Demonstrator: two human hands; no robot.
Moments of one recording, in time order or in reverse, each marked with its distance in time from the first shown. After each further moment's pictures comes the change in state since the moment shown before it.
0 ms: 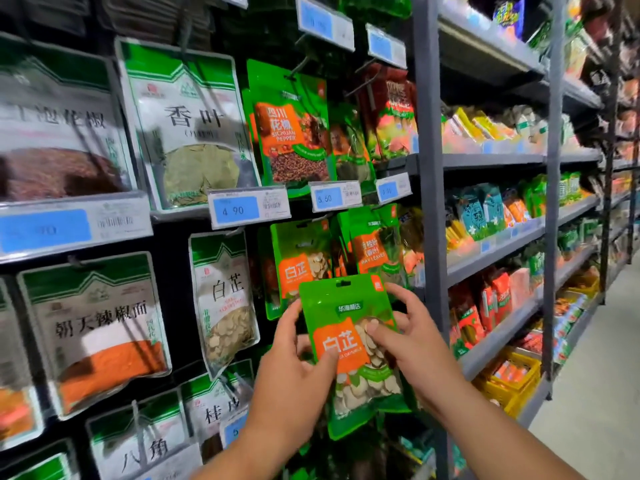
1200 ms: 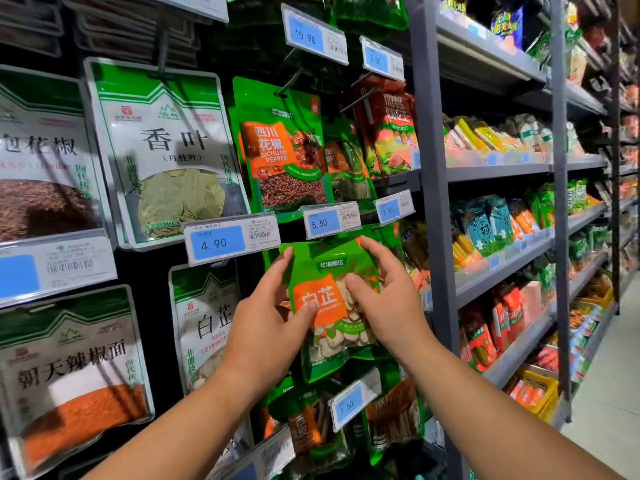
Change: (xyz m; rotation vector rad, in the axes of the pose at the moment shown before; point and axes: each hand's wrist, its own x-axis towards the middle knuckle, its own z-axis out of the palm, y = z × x) left_hand 0.093 0.033 -0.028 0.263 0.079 0.289; right_hand 0.084 -0.045 0.026 -0.261 0.100 -0.366
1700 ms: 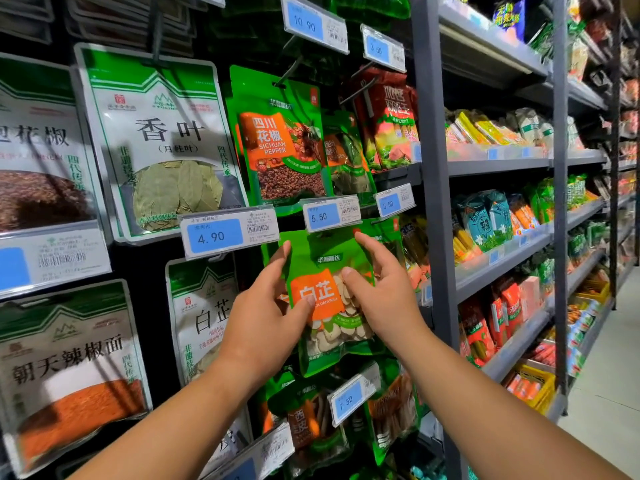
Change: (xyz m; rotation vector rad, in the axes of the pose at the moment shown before) left_hand 0.007 -0.008 0.001 0.075 0.000 0.008; right_hand 0.006 0.008 0.004 0.001 -0.012 0.010
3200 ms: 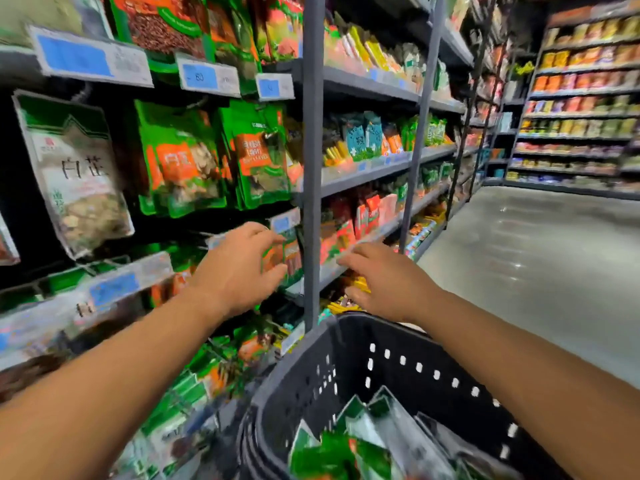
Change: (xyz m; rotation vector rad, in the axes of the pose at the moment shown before) left_hand -0.134 0.045 0.083 0.344 -0.384 0.276; right_hand -0.199 -0.036 -0.187 -1.329 -0.572 0.048
